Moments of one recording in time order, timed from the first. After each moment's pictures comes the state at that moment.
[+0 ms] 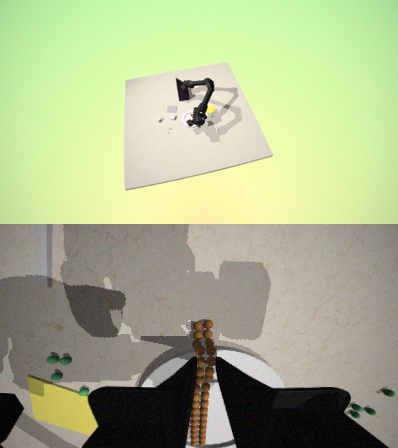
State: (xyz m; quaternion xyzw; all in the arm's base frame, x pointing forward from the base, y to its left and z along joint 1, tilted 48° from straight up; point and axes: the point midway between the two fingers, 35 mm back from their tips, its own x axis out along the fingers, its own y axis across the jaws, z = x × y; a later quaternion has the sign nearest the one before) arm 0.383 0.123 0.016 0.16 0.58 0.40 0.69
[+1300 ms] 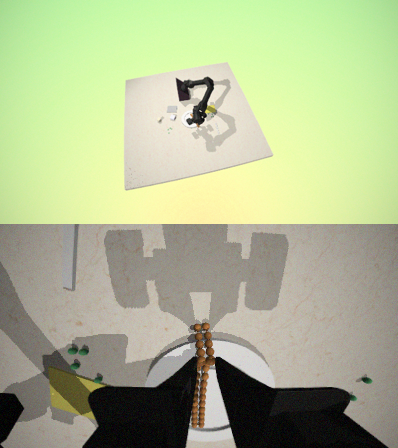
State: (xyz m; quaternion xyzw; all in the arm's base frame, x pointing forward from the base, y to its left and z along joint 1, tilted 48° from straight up) arm 0.381 0.104 0.029 0.16 0.58 0.40 0.69
